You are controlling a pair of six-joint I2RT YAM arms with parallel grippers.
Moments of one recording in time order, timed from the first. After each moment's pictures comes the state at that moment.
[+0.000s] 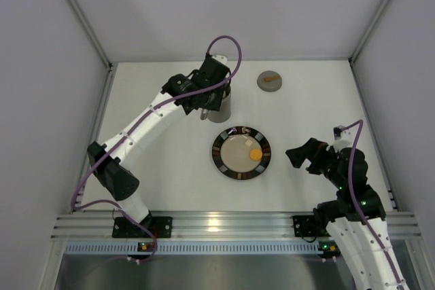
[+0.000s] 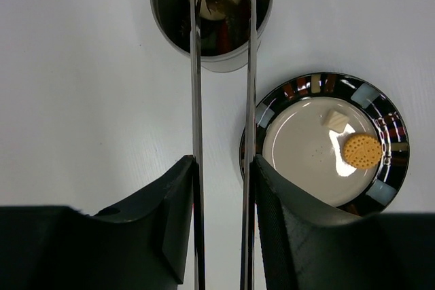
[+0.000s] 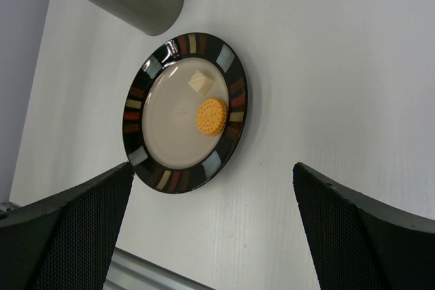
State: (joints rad) left arm -0.74 1.70 1.84 -1.00 -0.38 -0.34; right arm 0.18 0.29 0.51 -0.62 -0.20 0.56
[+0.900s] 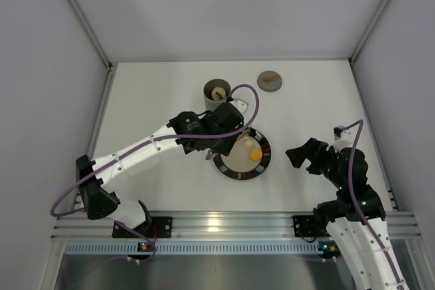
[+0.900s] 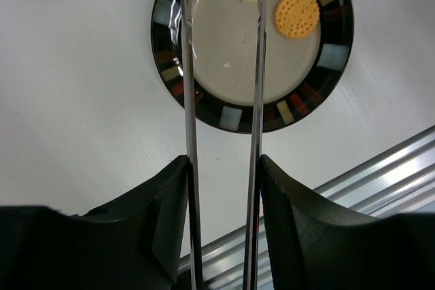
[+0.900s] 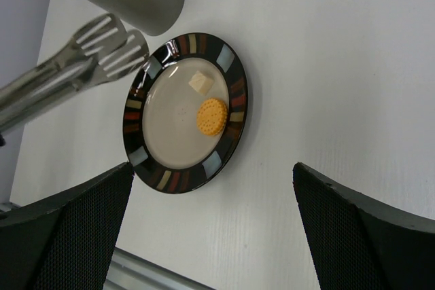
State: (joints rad) left arm -1.03 1.50 1.54 -0.98 -0.30 -0.37; right arm 0.18 0.29 0.51 -0.62 -0.20 0.56
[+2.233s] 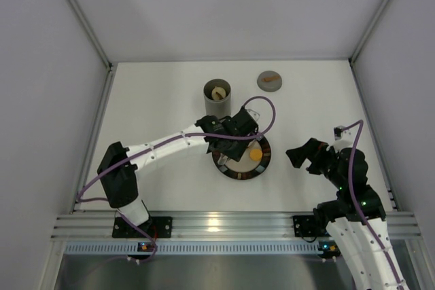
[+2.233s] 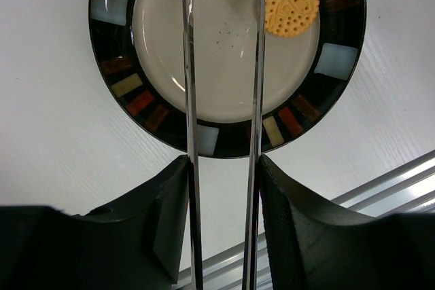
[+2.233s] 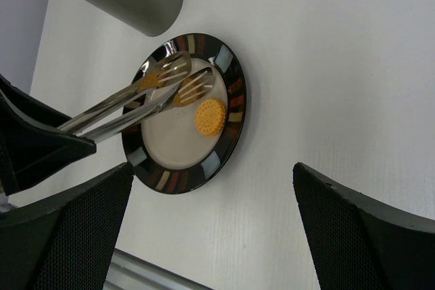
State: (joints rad) left arm -1.03 1.68 1.45 -0.85 -0.23 -0.39; right arm 0.18 0.29 0.51 -0.62 -0.20 0.56
